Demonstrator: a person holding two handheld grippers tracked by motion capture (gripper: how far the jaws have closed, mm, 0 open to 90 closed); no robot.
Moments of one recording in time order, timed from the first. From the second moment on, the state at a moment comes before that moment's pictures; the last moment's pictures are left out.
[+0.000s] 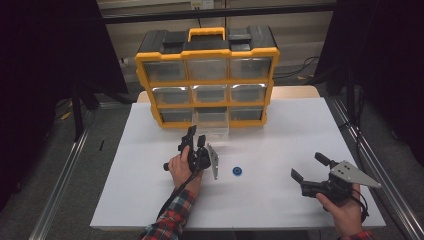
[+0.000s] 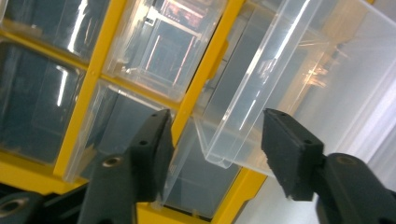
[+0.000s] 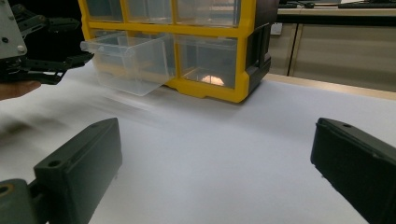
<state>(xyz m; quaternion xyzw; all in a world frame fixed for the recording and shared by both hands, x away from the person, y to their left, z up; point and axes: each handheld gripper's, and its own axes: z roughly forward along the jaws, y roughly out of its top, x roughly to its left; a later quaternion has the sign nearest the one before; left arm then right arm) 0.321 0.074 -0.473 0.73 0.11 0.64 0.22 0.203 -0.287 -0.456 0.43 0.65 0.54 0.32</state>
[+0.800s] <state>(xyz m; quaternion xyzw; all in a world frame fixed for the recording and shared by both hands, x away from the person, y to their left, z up) 0.310 0.096 -0.461 0.67 0.31 0.57 0.37 0.203 -0.286 -0.456 0.43 0.65 0.54 0.32</state>
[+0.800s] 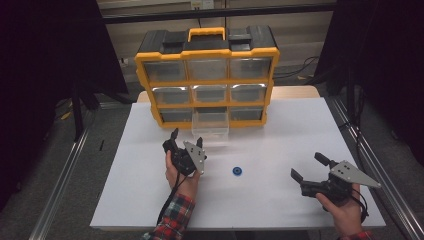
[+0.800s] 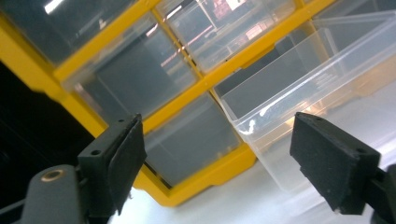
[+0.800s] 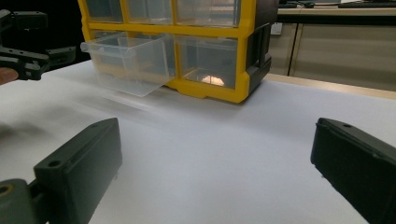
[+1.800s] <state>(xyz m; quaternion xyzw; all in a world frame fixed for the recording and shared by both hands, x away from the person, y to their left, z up) 0.305 0.109 -0.456 0.66 0.42 0.34 0.52 0.206 -0.285 -0.456 0.43 0.65 0.54 0.32</state>
